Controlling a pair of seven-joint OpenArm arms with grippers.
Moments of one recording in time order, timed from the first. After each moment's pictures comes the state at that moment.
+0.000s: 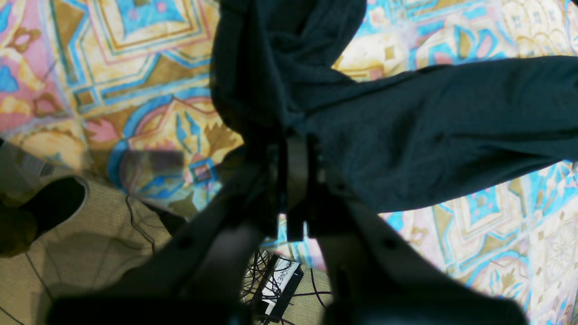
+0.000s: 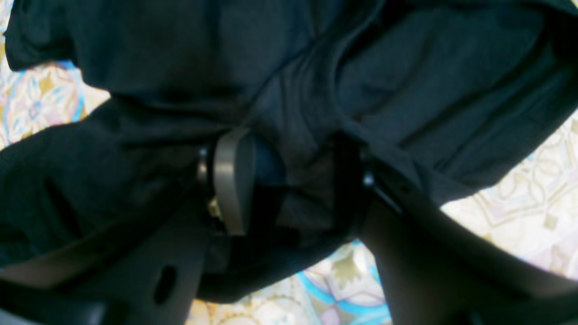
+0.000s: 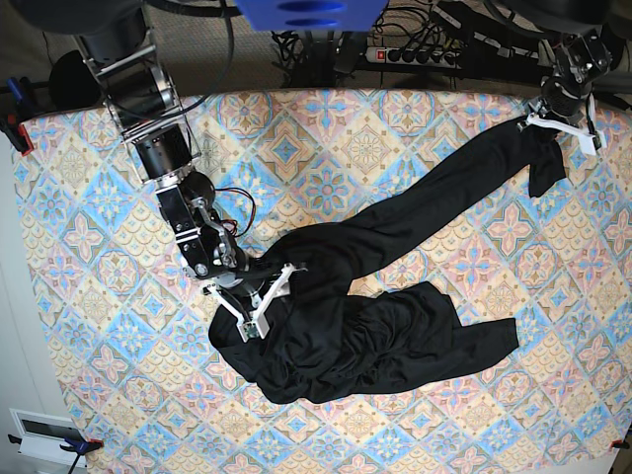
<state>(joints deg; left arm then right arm) 28.8 -11.9 -39.7 98.8 -39.5 -9.5 48.1 24.8 10.7 -26.7 63.7 29.1 3.1 -37.5</state>
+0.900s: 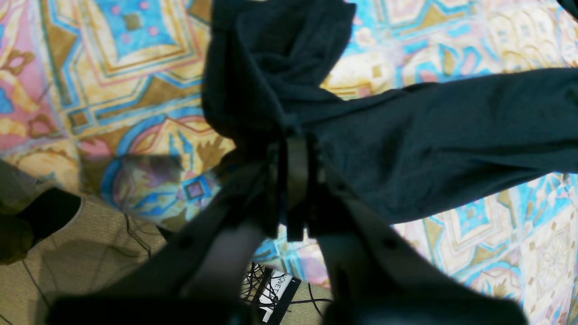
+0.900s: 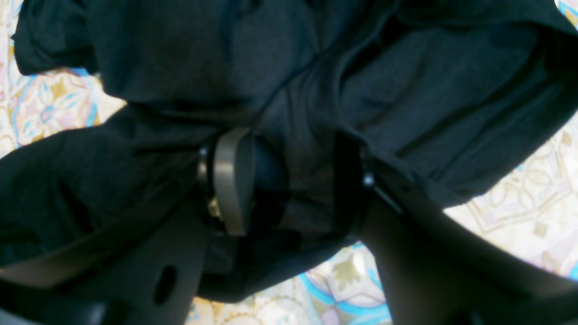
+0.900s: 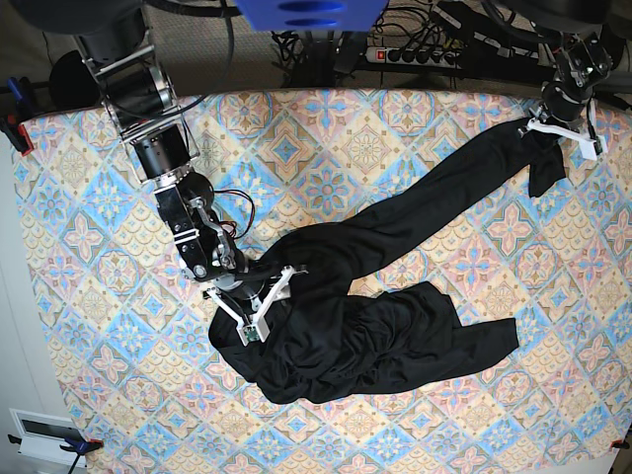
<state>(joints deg) 27.6 -11.9 -39.7 98.8 -39.5 -9.5 48.2 24.8 11.0 -26.8 65.6 29.1 3.0 -37.9</state>
